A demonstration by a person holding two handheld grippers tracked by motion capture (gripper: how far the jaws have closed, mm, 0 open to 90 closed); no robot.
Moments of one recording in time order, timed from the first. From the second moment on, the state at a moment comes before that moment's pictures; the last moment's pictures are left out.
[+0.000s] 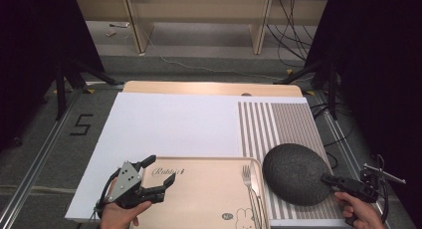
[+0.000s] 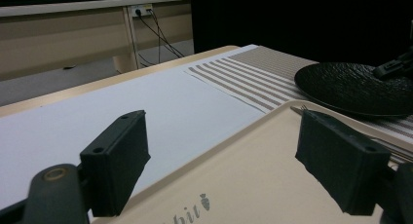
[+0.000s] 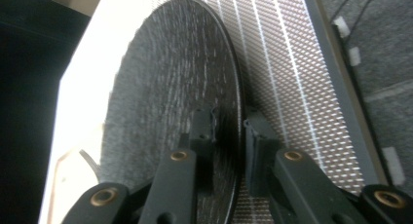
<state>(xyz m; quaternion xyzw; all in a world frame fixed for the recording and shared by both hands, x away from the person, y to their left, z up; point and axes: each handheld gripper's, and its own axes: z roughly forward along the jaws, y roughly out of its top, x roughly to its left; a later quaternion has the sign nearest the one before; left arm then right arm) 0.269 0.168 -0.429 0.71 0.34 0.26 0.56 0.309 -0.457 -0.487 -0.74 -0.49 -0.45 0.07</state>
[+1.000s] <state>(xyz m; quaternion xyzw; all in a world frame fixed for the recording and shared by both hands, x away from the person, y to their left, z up) 0.269 0.169 -0.428 0.71 0.34 0.26 0.56 0.308 -0.456 -0.469 -0.73 -0.46 -0.51 0.07</state>
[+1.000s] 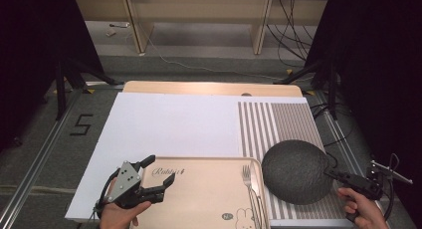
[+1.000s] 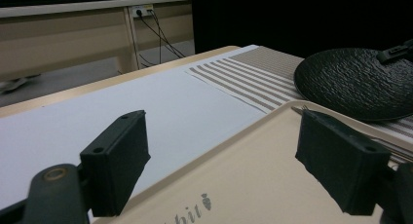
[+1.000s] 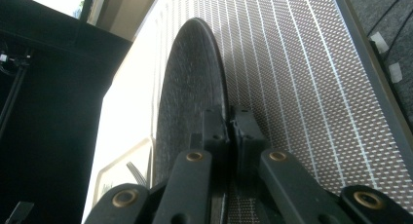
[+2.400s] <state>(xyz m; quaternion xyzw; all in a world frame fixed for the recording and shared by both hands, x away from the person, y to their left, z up) 0.269 0.171 -0.428 0.71 0.34 0.26 0.56 0.309 -0.439 -0.445 -0.71 -0.42 -0.56 0.07</state>
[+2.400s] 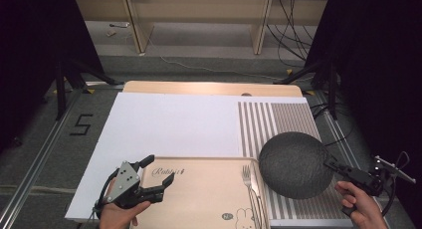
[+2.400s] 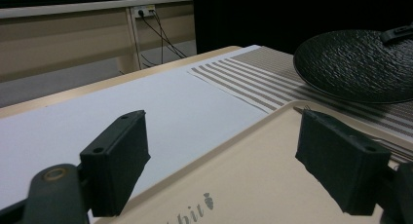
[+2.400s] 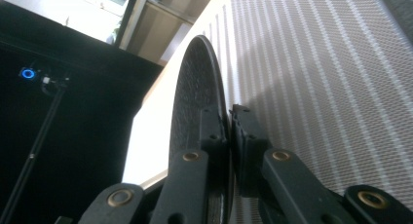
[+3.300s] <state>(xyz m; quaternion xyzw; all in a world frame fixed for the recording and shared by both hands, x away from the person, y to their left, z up) 0.268 0.173 -0.427 0.70 0.34 0.26 0.57 0.328 -0.327 -0.440 -0.63 -0.54 -0.54 0.16</state>
